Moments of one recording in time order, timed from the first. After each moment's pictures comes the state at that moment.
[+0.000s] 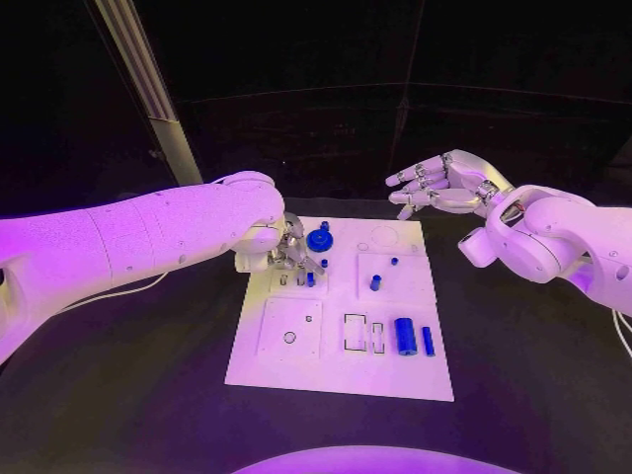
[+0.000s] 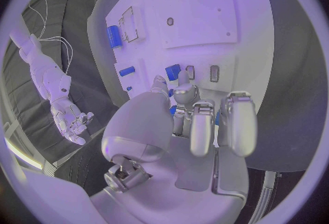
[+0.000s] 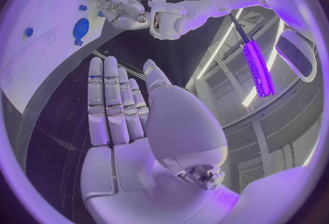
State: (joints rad) left arm 1.38 -0.46 -0.20 1.17 -0.83 0.30 -0.64; left_hand 1.21 0.11 -0.21 0.26 0.05 0.90 0.06 0.63 0.45 1.23 -0.01 1.12 0.97 1.46 -0.07 1.57 1.31 0.06 1.46 0.04 1.43 1.31; right arm 1.25 -0.87 0.00 1.47 -0.64 -0.20 0.27; right_hand 1.43 0.02 -0.05 0.08 0.20 0.90 0.20 0.08 0.07 1.15 0.13 0.13 0.10 1.32 0.07 0.12 0.25 0.17 1.10 0.17 0.36 0.11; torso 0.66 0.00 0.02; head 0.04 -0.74
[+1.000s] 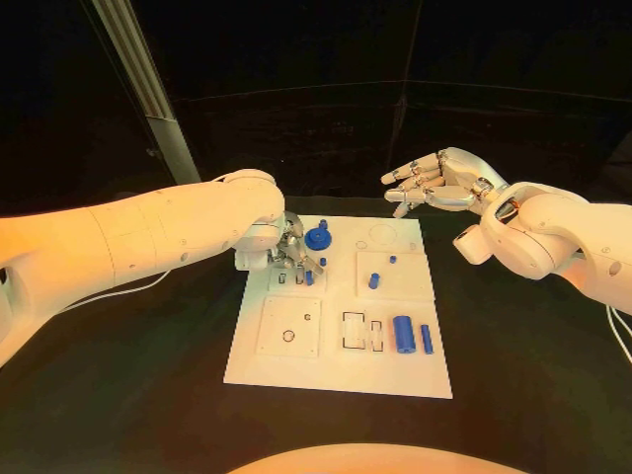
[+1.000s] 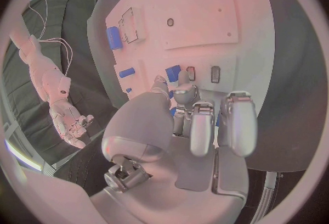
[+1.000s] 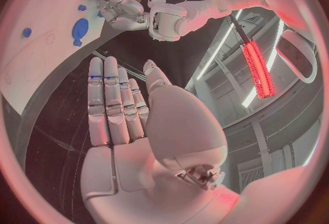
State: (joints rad) left arm 1.38 -0.44 -0.20 1.15 -0.83 0.32 -0.64; left_hand 1.21 0.11 -0.20 0.26 0.05 0.90 0.06 0.64 0.45 1.23 -0.01 1.12 0.97 1.46 -0.07 1.57 1.31 0.06 1.46 0.04 1.43 1.31; right arm 1.25 -0.86 0.00 1.46 -0.65 -0.20 0.27; right_hand 1.42 0.03 -0.05 0.08 0.20 0.90 0.20 0.08 0.07 1.15 0.13 0.13 0.10 1.32 0.07 0.11 0.25 0.17 1.10 0.17 0.36 0.10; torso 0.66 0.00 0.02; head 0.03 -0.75
